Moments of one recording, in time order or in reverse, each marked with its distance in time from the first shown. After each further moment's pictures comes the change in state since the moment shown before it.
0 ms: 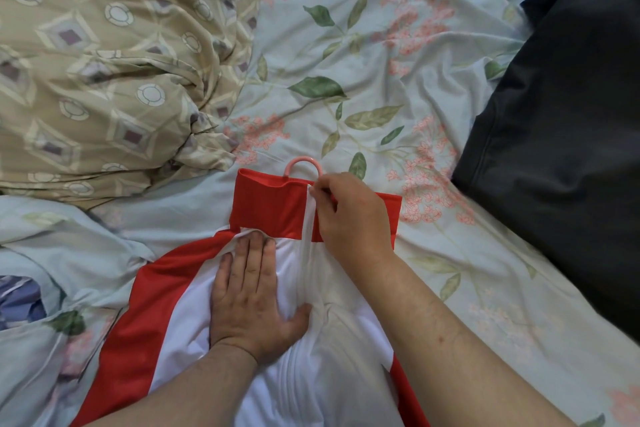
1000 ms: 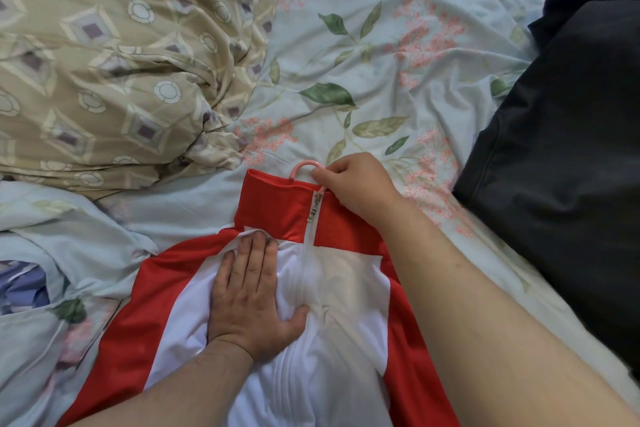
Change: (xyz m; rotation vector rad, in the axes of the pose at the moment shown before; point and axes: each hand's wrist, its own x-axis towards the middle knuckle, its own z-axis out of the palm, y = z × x) left_hand 0.001 0.000 0.001 -0.015 0.027 0.017; right_hand 0.067 0.016 -0.007 0.017 -0.470 0.352
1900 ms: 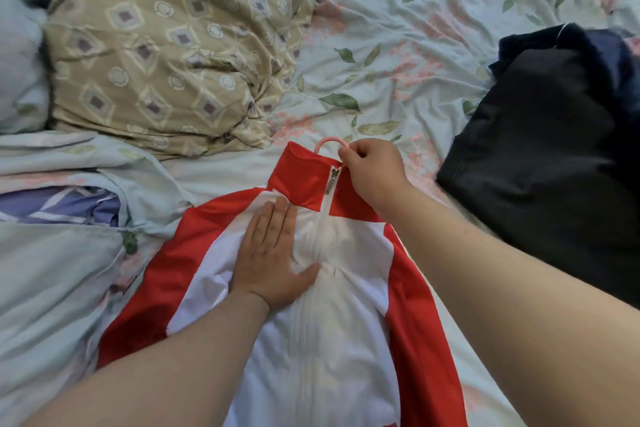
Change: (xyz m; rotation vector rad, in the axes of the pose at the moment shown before) left_hand -0.025 0.005 -0.023 -0.171 0.144 0.064; right_hand -0.080 -0.030 -0.010 0.105 0.285 -0.120
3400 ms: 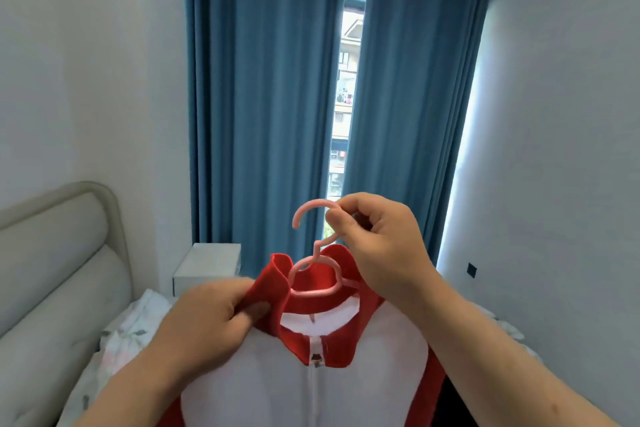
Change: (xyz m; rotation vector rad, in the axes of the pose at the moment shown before) left_hand -0.284 0.287 -0.696 -0.216 0.409 0.517; right_hand -0.531 -0.488 -0.465 0.178 0.528 -0.954
